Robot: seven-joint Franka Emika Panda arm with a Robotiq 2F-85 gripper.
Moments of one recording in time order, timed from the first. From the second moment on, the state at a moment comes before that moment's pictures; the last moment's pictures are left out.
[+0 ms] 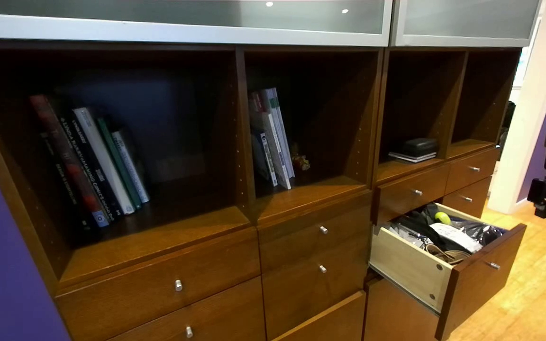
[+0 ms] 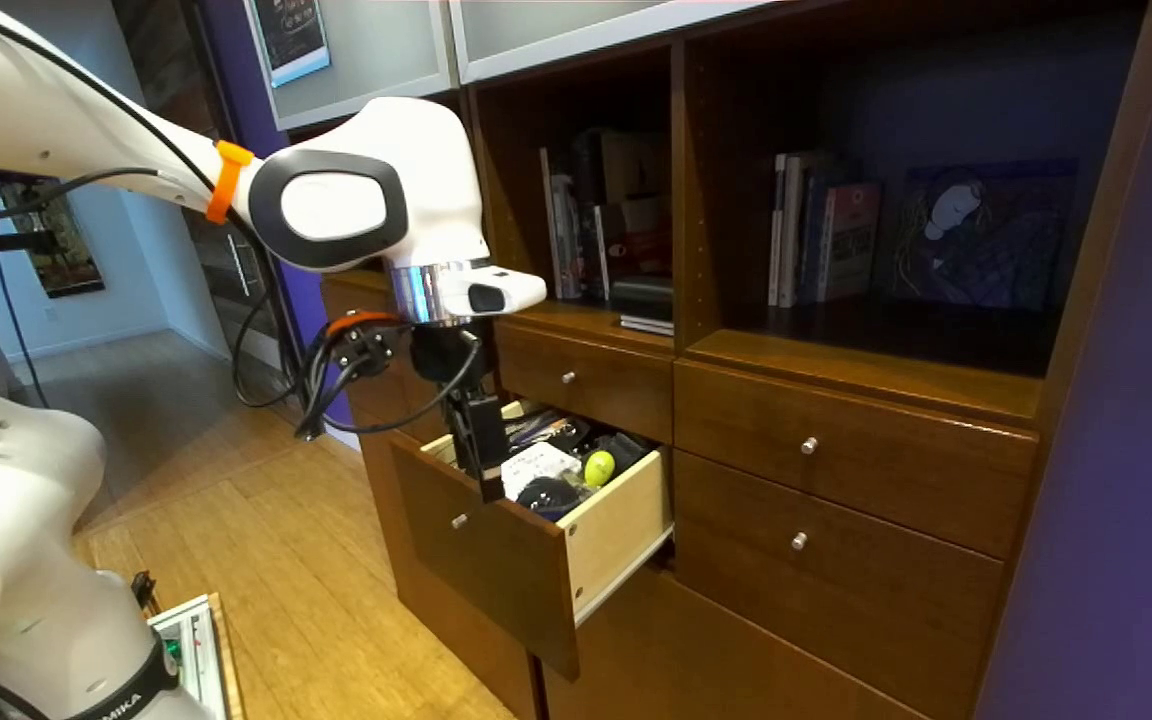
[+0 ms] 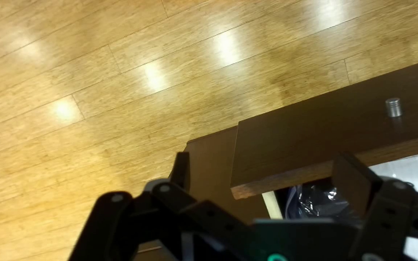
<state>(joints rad) -0.24 -0.47 -0.16 -2.51 -0.26 2.06 -0.05</state>
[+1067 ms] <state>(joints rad) -0.15 -0.47 -0.18 -2.63 -0.26 2.02 -0.38</state>
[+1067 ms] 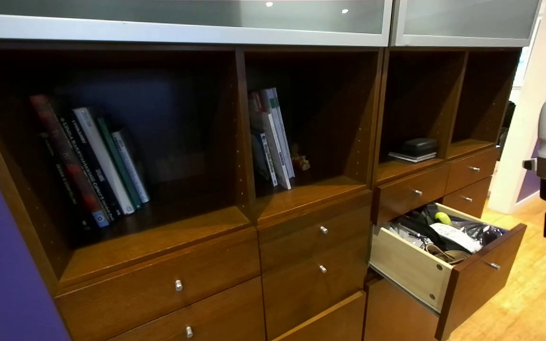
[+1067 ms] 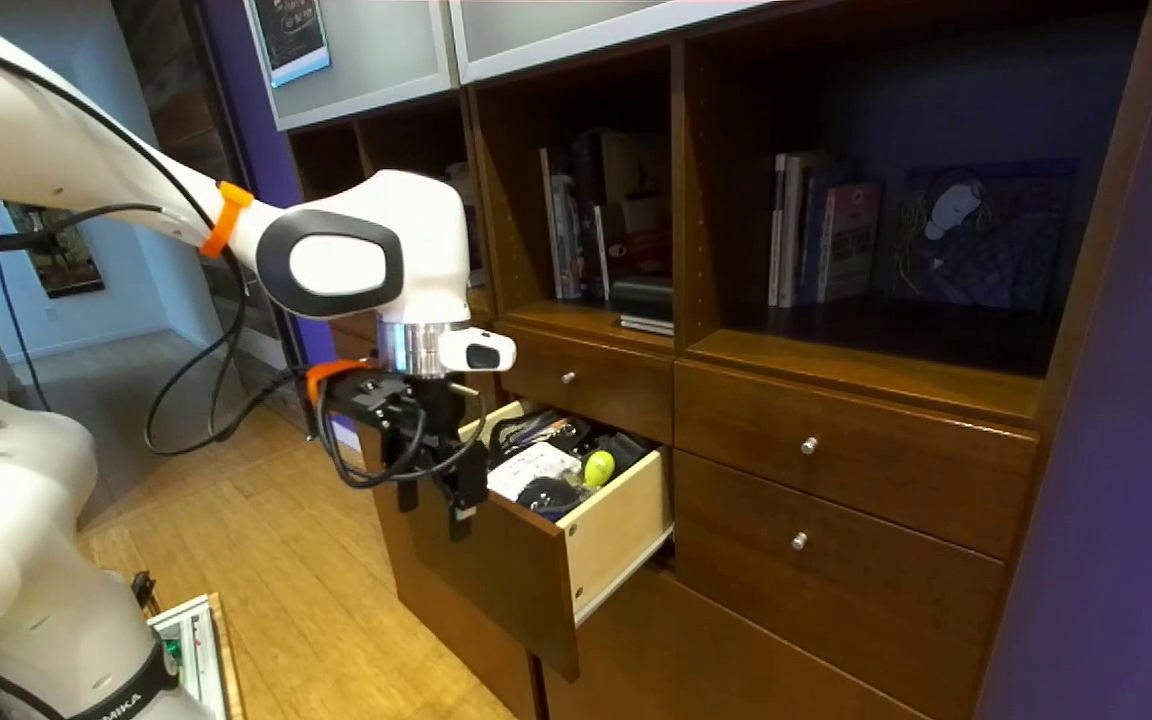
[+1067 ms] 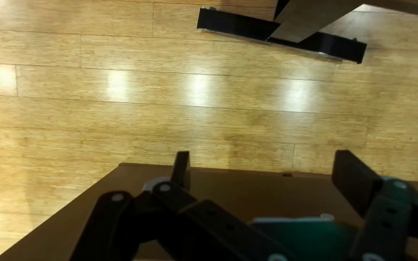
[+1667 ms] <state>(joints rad) -0.08 -0.56 -0.16 -2.67 -0.26 1.92 -0.54</state>
